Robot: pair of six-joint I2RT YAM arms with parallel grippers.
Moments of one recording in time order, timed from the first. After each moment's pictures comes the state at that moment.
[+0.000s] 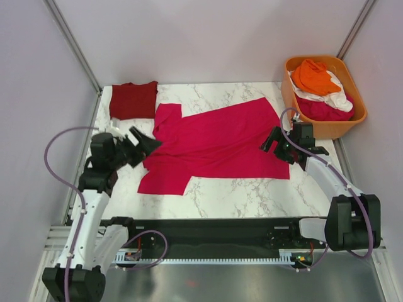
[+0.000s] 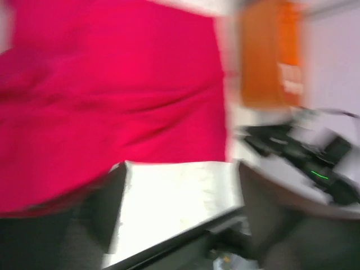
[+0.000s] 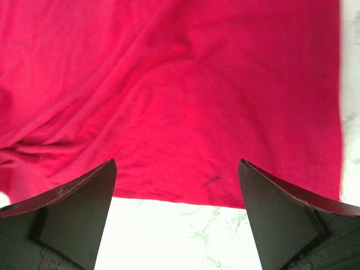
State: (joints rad) left arm -0.03 0.78 0.72 -0.48 0.34 -0.76; right arm 0.04 1.27 0.76 -0.31 -0.21 0.52
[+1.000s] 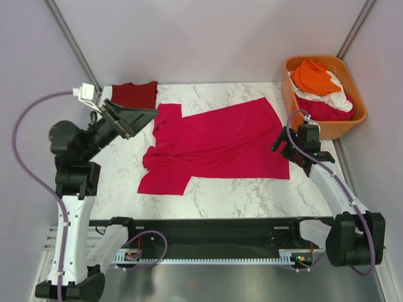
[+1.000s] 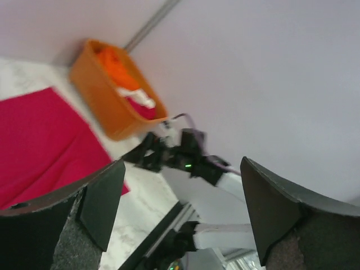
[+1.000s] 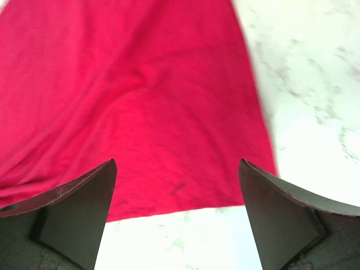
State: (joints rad) left arm -0.03 0.86 1.26 -0.06 0.79 -1.04; right arm 0.03 1.14 0.74 -0.34 -0.02 0.53
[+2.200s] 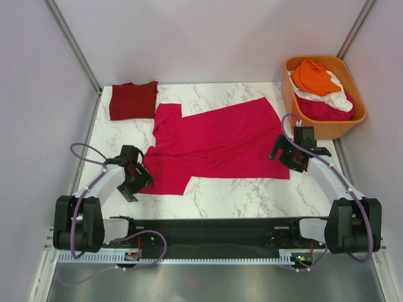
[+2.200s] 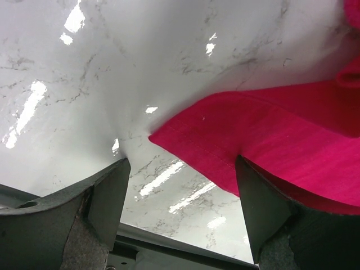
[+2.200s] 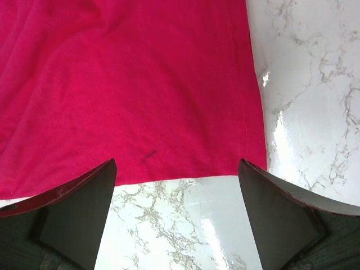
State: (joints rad) left arm -0.08 1.23 0.59 -0.74 -0.09 -0.83; right arm 0.02 1.24 0.76 -0.50 -0.06 0.45
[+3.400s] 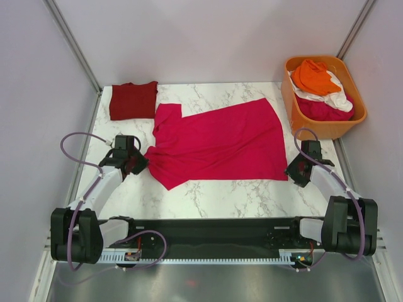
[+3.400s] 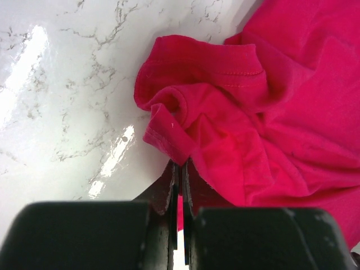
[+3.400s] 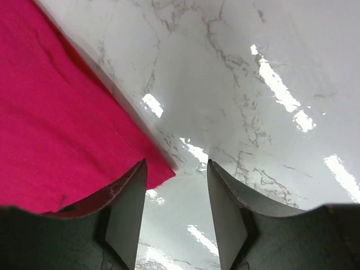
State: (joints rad) left arm -0.08 1.16 0.65 -0.42 -0.05 -0.80; right arm -0.12 1.24 0.59 -0.48 0.11 0.64
